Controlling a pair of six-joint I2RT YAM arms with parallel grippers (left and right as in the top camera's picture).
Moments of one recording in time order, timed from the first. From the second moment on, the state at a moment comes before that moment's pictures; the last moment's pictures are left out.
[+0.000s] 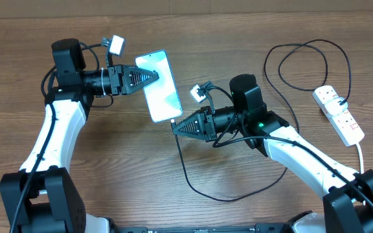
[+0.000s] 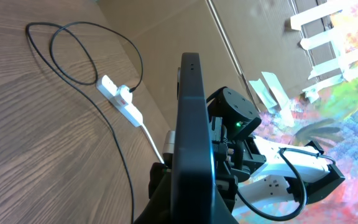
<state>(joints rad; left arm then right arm) 0.08 1.64 1.15 -0.10 1.53 -0.47 0.48 1.55 0.88 0.16 -1.18 0.50</state>
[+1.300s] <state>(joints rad) 0.05 1.64 1.15 -0.10 1.51 -0.50 0.48 1.55 0.88 0.15 -1.17 0.50</state>
